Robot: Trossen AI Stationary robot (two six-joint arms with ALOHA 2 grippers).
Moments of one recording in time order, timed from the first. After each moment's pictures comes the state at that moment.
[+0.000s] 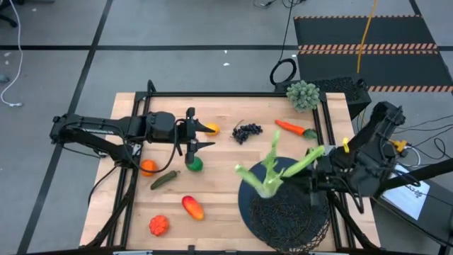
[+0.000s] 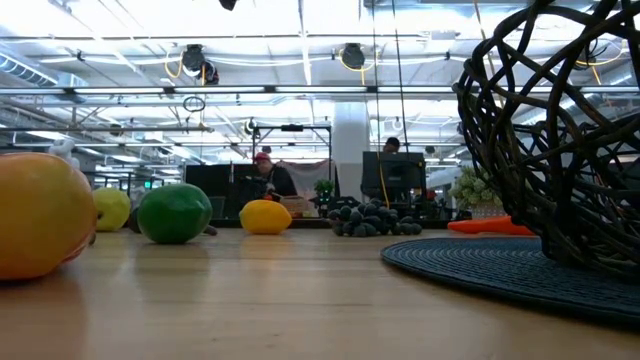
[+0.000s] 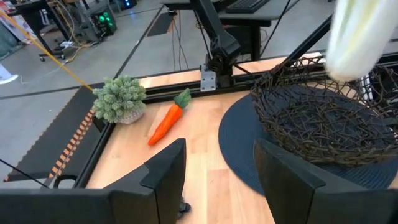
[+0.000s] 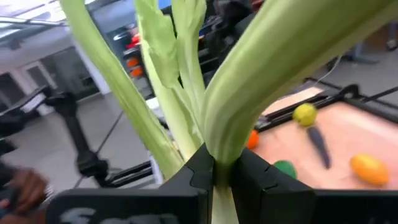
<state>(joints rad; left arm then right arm) -0.04 1.17 1.07 -0.21 -0.10 0.15 0.89 1.10 1.09 -0.14 0.97 0.51</state>
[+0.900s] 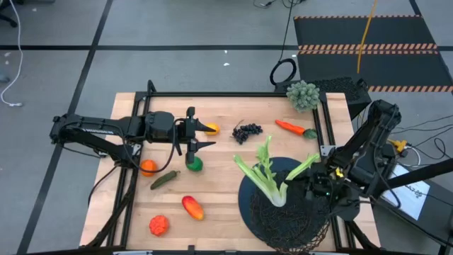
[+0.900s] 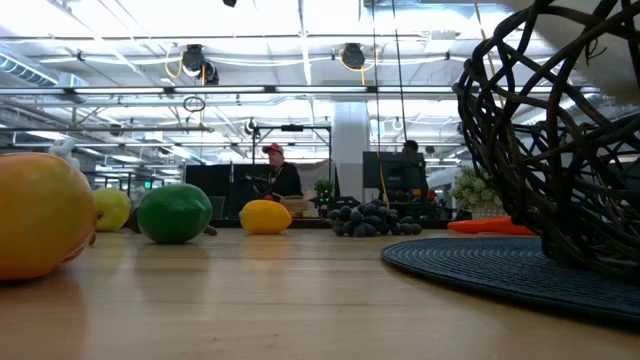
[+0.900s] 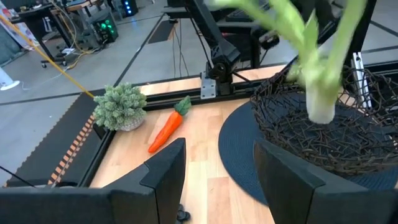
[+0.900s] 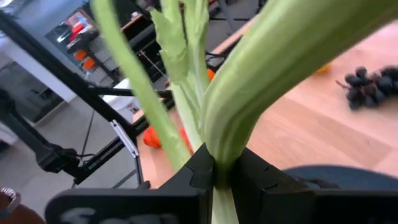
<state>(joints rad) -0.04 1.17 1.07 -0.18 -0.10 0.16 1.01 1.10 0.86 -0.53 1.13 1.34</state>
